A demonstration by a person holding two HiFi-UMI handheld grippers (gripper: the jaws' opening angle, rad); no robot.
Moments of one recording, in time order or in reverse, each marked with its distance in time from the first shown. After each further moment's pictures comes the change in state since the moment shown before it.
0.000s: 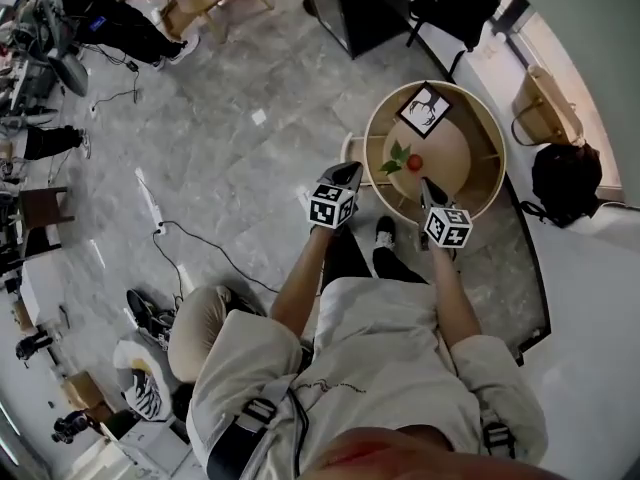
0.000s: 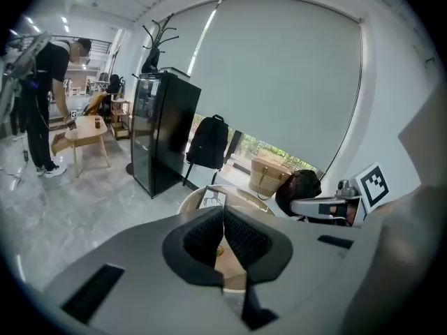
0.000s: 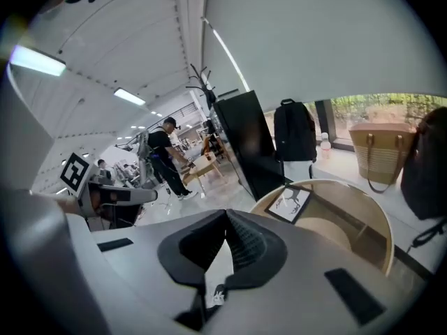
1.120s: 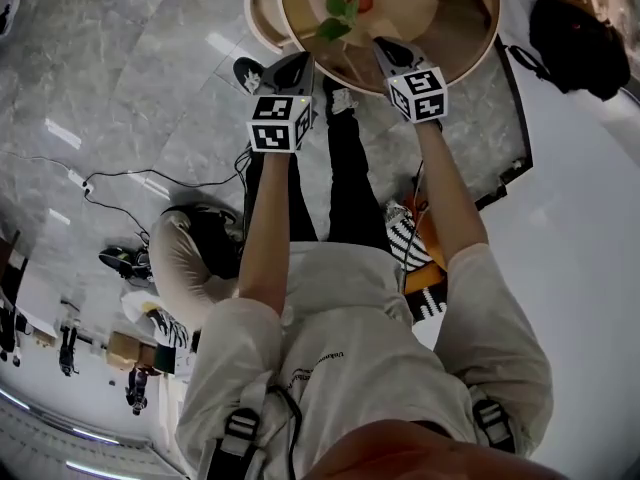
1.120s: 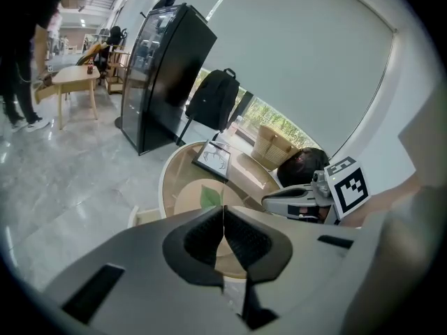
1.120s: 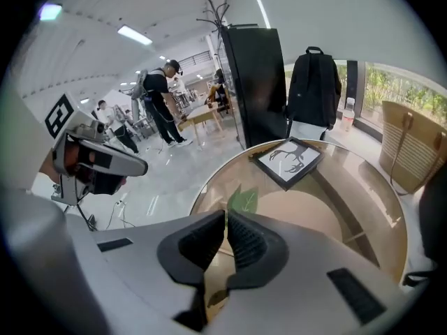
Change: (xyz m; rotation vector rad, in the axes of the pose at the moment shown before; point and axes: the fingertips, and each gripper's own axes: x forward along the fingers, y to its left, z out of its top) left arm 0.194 0.069 -0.159 -0.131 0.208 -0.085; right arm 0.190 -0.137 -0.156 -0.243 0.341 -0.028
